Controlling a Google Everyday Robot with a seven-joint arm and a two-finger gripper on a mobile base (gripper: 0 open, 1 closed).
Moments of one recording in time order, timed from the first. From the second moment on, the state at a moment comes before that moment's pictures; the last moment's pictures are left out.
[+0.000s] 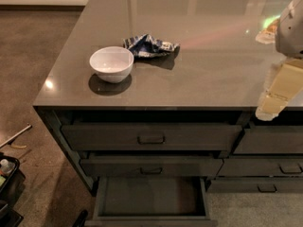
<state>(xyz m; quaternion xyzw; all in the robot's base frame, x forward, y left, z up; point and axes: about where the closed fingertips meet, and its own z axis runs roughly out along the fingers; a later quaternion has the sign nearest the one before) 0.438 -0.216 0.977 -0.60 0.78 -0.04 0.16</state>
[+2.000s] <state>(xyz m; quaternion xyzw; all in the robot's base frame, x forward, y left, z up) 0.547 -0.194 0.950 -0.59 0.77 -0.01 0.24</state>
